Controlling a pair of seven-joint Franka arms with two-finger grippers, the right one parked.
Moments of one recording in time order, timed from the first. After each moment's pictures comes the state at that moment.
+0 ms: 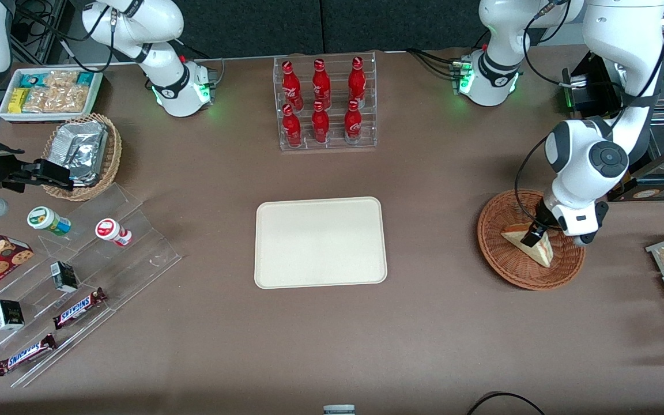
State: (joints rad) arm 0.01 0.21 -0.01 -2.33 0.05 2.62 -0.97
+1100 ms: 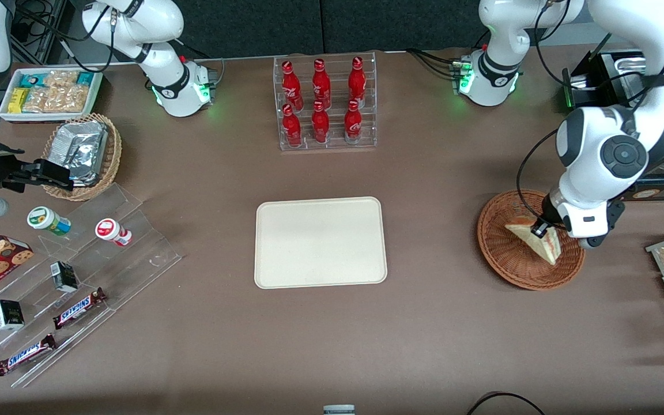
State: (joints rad) arm -0.01 0.12 -0.08 -2.06 0.13 2.14 -0.98
